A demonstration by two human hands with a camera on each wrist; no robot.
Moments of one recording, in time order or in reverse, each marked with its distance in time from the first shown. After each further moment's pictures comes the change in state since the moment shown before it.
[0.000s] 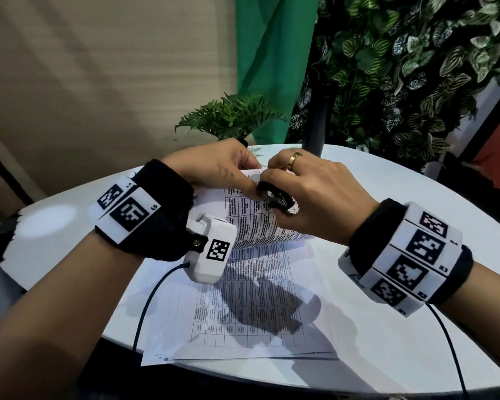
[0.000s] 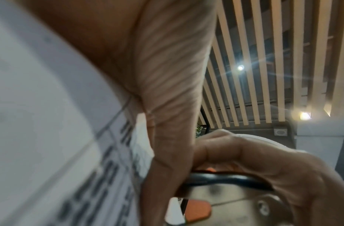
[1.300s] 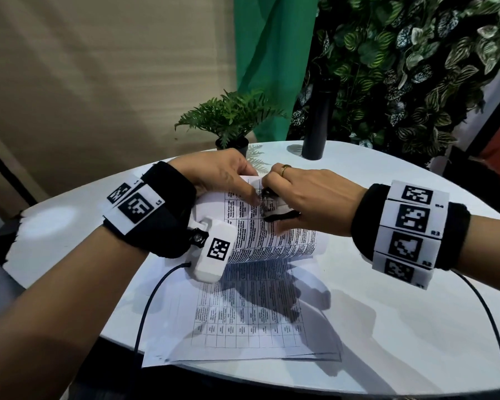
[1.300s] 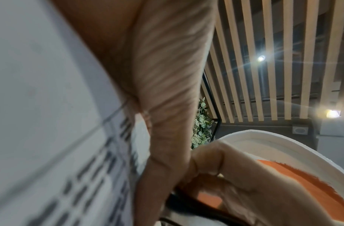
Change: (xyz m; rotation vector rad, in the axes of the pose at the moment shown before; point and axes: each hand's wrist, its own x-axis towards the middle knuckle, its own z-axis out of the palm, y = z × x) left_hand 0.009 -0.005 0.006 -0.050 -0.044 -0.112; right_hand 0.005 0.015 0.006 -0.044 -0.488 0.030
